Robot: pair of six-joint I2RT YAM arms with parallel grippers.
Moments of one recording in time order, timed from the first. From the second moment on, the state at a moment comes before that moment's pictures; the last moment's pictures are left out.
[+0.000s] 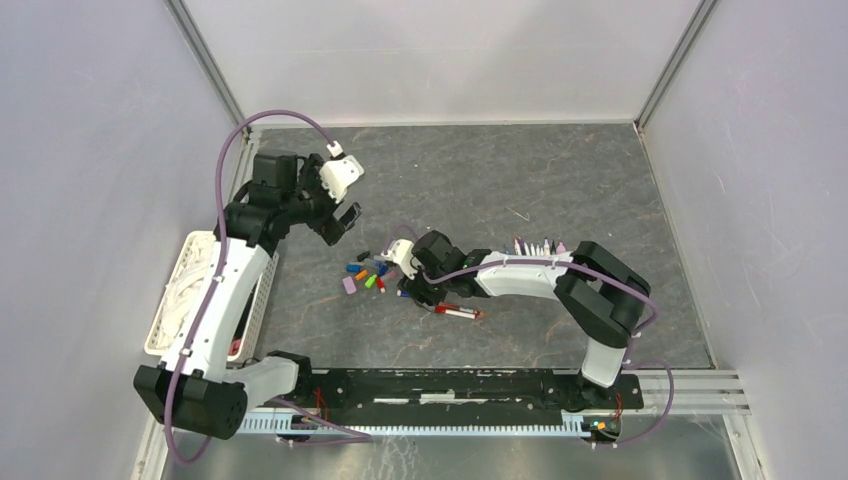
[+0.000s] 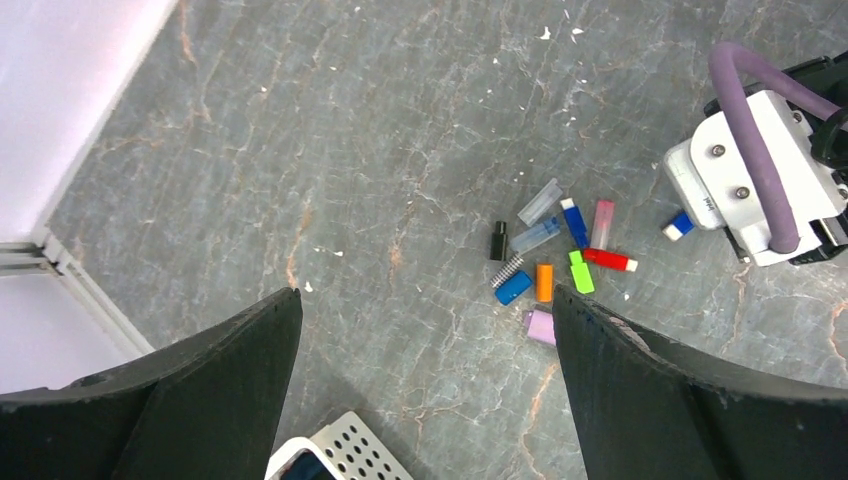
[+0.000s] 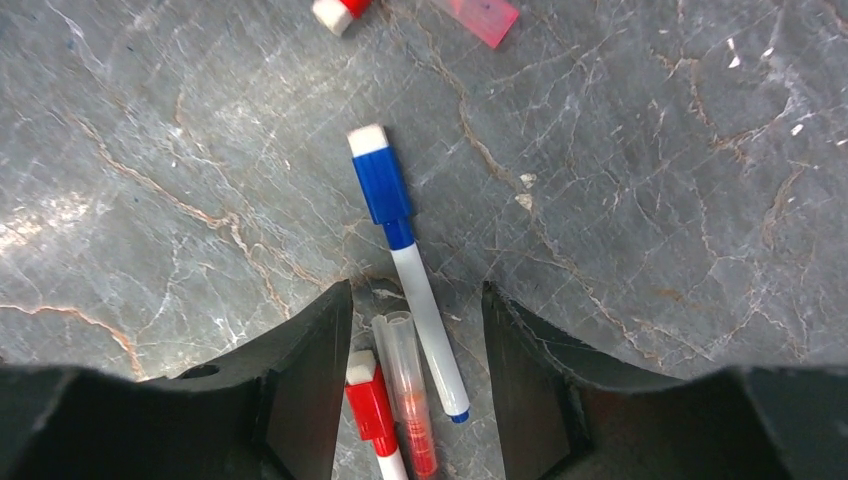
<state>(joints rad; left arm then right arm) -0.20 1.14 1.24 -0.79 0.33 0.65 0.98 1.79 1.03 -0.13 -0.10 -0.12</state>
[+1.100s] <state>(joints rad) -0.20 1.20 1.14 -0.86 0.55 0.66 0.82 1.83 1.04 -0.09 -0.17 -0.09</state>
